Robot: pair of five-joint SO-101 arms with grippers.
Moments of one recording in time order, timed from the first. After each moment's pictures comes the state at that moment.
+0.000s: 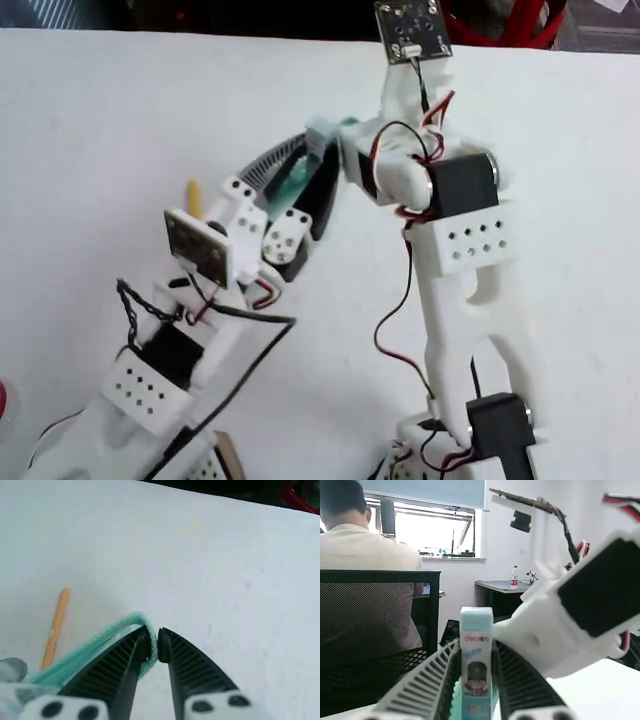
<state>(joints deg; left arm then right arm) 28.4 -60.1 64.1 -3.3 1.9 -18.5 -12.2 -12.7 79.9 0.0</state>
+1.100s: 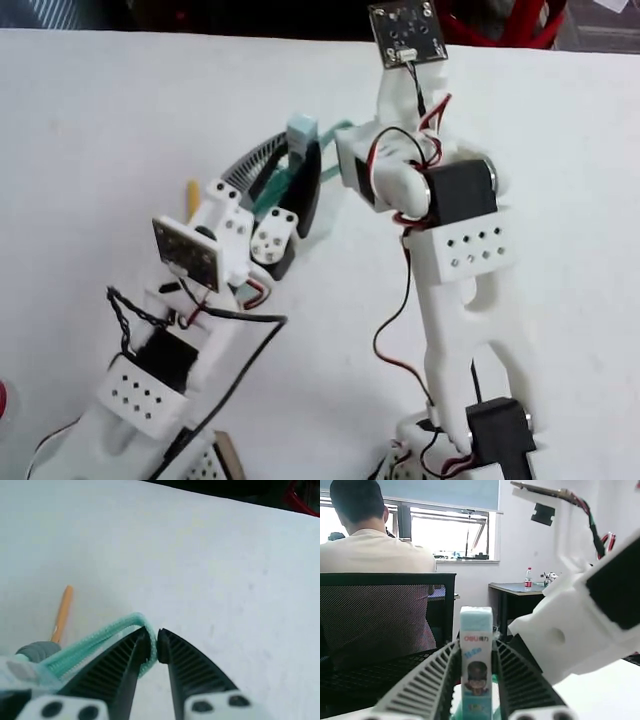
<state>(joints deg) 24.8 -60.3 67.2 -4.3 1.9 -18.5 -14.6 -12.3 79.6 0.0</state>
